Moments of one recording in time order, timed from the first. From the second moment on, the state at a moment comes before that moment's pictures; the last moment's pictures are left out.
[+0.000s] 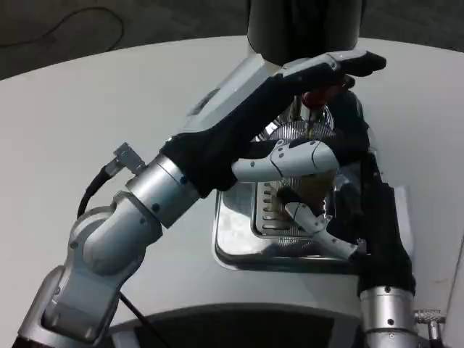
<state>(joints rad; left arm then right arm) -0.64 0.35 -0.17 0.03 0.19 -0.36 -0.35 -0.28 0.05 0.07 0.25 -0.32 -0.36 -0.35</state>
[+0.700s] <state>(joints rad) -0.65 0.36 -0.17 0.04 0.21 -0.37 -0.35 -0.38 0.05 0.10 0.39 -0.35 -0.37 -0.40</state>
